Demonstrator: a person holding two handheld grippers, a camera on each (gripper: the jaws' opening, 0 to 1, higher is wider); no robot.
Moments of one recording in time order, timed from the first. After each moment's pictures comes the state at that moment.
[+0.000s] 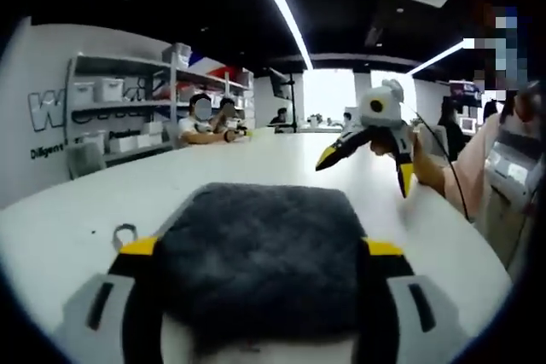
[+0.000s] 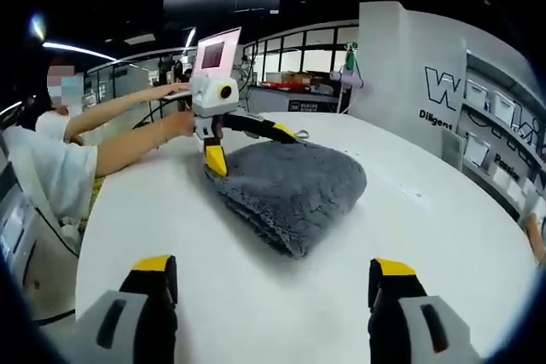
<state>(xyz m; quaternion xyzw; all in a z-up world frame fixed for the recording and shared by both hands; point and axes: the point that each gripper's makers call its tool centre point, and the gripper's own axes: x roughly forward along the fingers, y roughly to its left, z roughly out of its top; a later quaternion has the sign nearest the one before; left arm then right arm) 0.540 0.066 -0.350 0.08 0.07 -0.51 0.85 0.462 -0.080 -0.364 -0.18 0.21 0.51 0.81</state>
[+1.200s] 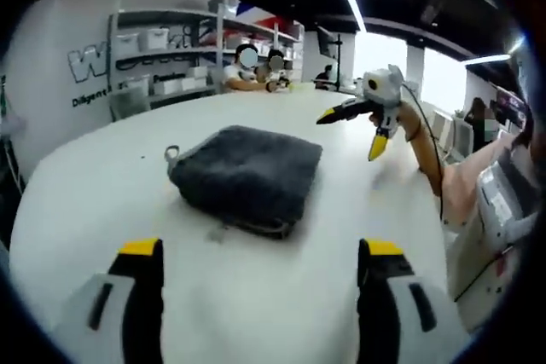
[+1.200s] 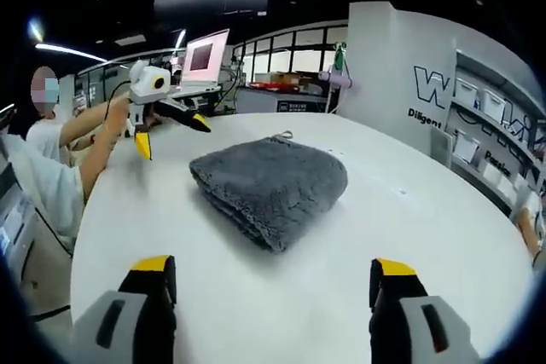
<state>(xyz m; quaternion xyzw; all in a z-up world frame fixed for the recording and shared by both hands) 0.442 0.152 -0.361 0.09 0.23 -0.38 0.89 0.473 -0.099 -0.357 -0.18 0.21 0.49 0.83</state>
